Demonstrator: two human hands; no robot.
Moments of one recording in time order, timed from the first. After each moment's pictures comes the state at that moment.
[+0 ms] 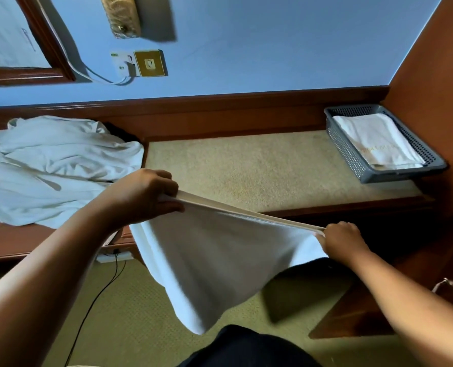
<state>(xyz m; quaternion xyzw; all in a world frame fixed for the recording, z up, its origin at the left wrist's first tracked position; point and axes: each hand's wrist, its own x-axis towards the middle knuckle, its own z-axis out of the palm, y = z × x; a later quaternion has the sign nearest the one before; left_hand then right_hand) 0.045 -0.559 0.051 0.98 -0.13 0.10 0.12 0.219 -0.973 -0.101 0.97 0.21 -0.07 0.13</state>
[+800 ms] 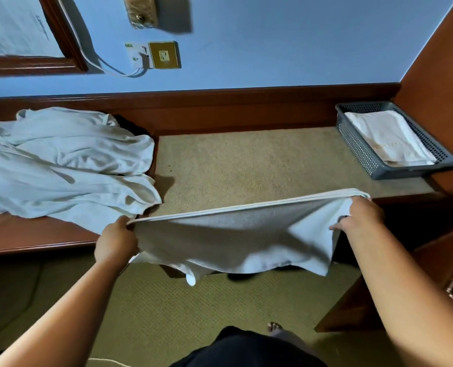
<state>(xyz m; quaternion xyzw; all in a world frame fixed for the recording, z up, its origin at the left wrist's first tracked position) -0.039 -0.483 -0.103 0.85 0.47 -0.01 0.22 0.236 -0.917 -0.074 0.61 -0.33 -0.08 -0.71</state>
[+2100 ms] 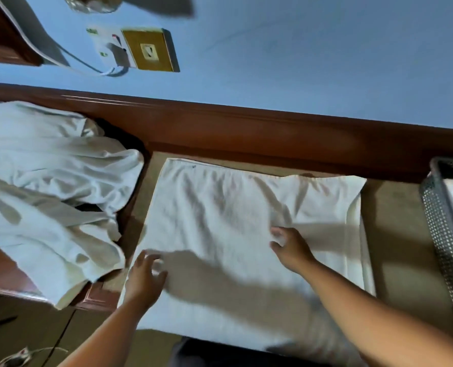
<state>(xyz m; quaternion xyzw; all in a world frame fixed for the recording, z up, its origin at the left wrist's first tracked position) 0.206 -0.475 -0.235 0.80 0.50 -0.07 0.32 0.509 -0.717 -0.204 0.88 0.20 -0.35 -0.26</state>
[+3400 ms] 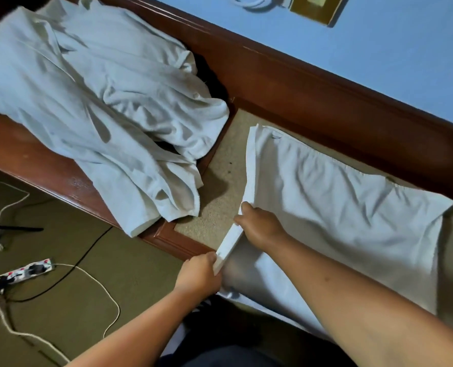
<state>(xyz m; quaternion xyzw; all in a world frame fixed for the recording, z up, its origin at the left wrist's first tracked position) 0.107 -0.492 -0.230 0.80 0.43 -0.14 0.38 0.314 -0.508 -0.199 0.78 0.55 -0.31 0.03</state>
